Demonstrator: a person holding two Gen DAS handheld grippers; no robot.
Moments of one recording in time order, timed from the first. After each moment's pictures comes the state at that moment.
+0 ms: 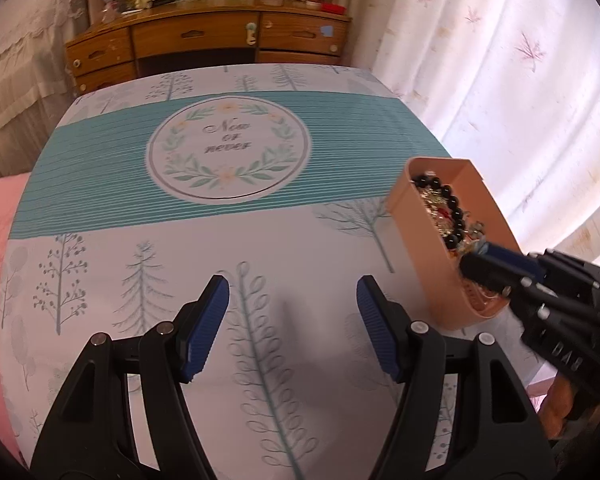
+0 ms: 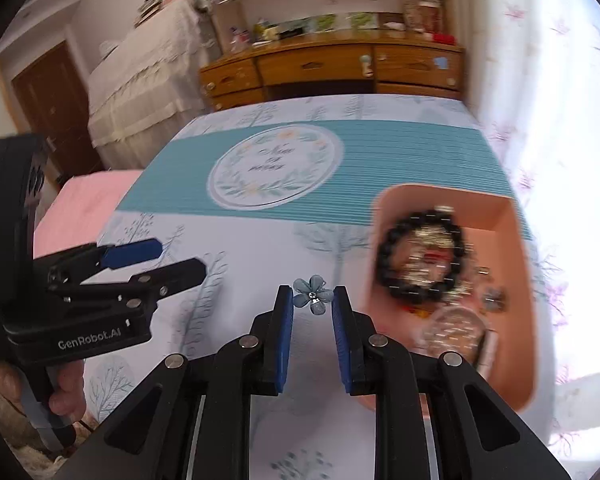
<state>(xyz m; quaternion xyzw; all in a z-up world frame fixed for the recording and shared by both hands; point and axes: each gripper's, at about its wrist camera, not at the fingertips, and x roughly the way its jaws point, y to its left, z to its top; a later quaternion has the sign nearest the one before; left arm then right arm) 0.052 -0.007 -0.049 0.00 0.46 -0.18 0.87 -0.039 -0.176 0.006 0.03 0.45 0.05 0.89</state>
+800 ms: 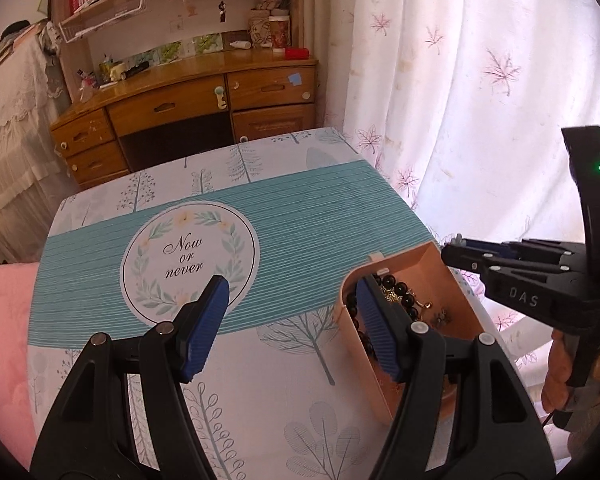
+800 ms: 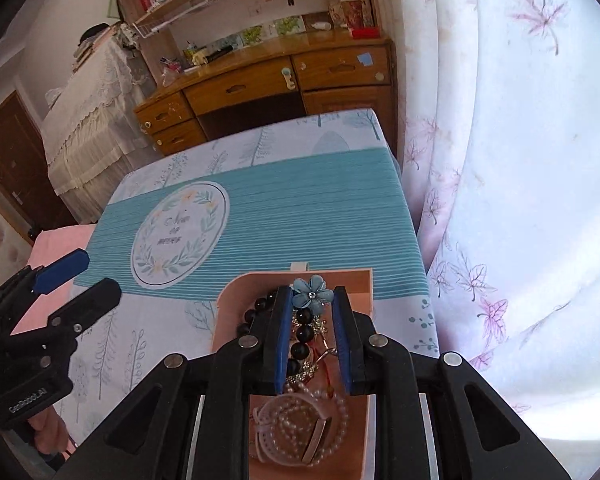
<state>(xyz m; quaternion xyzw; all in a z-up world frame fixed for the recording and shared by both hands) 0.097 -0.098 0.030 0.06 0.39 -0.19 0.90 0.028 -0.327 0.060 0.09 0.47 -0.02 0.88</state>
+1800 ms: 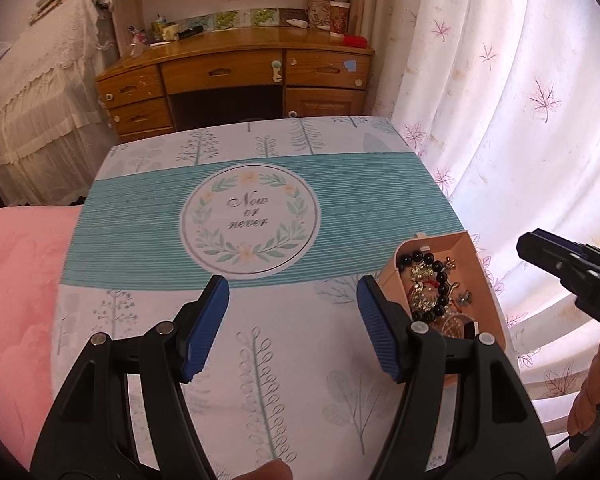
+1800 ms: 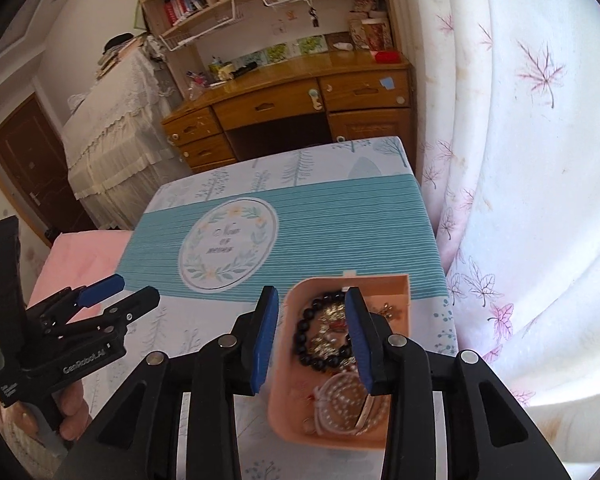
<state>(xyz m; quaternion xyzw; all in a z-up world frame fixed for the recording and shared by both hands) 0.064 -0.019 0.051 0.01 0.43 -0.11 0.90 -0.016 -0.266 0.128 0.08 0.43 0.01 0.90</state>
